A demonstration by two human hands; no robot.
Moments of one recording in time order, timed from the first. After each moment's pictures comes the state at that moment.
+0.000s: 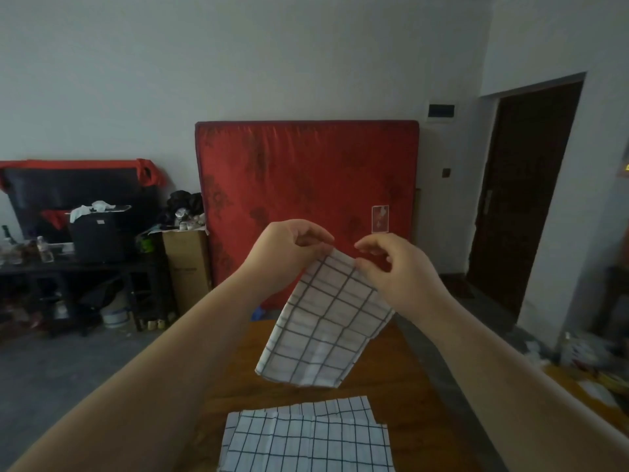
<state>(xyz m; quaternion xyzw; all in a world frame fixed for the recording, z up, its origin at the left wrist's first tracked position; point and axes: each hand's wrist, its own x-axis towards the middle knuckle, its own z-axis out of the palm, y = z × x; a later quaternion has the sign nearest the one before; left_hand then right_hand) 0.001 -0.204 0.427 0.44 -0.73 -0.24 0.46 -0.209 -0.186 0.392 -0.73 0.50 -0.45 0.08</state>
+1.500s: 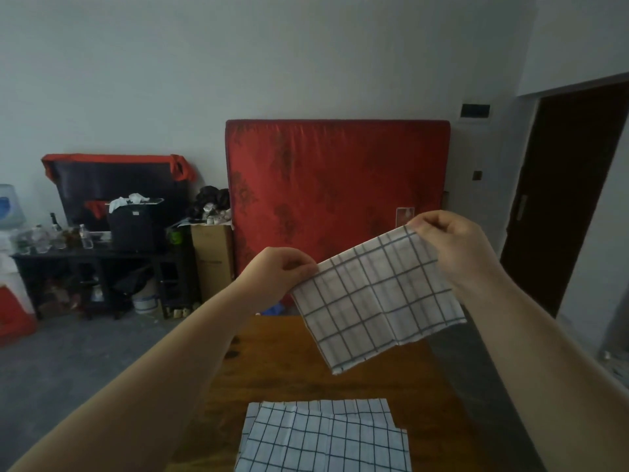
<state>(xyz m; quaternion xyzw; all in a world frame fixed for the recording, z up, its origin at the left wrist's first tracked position) 0.063 -0.205 0.391 0.52 -0.74 -0.19 0.39 -0.218 -0.204 0.420 -0.60 0.47 -0.60 0.24</state>
